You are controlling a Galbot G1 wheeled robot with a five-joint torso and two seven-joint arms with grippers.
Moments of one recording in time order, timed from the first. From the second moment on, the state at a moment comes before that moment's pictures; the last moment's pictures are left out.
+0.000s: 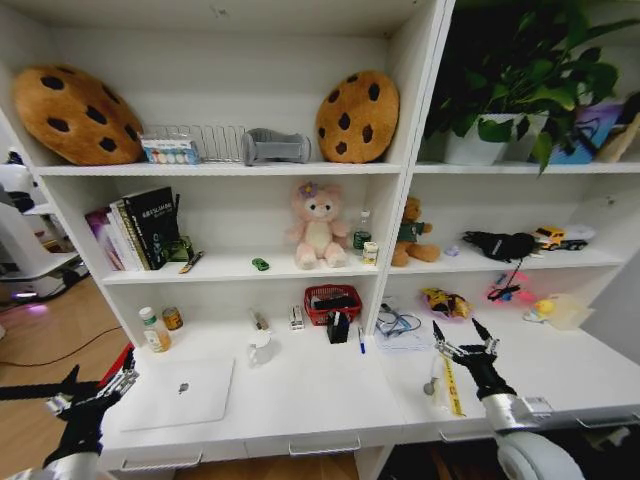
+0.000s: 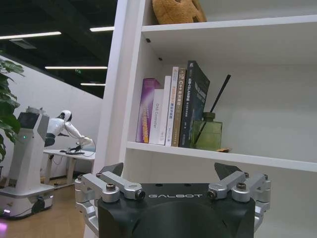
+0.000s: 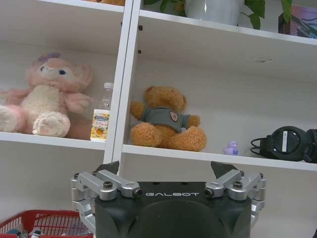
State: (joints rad) left arm 1.90 -1.31 -0.99 -2.22 -0.57 -0.22 -0.15; right arm -1.69 0.97 0.77 2.01 0.52 0.30 0.09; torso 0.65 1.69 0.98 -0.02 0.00
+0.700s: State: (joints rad) left arm 1.90 -1.31 -0.99 -2.22 -0.57 -0.22 -0.15; right arm -1.69 0.97 0.77 2.00 0.52 0.30 0.09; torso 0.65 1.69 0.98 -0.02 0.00
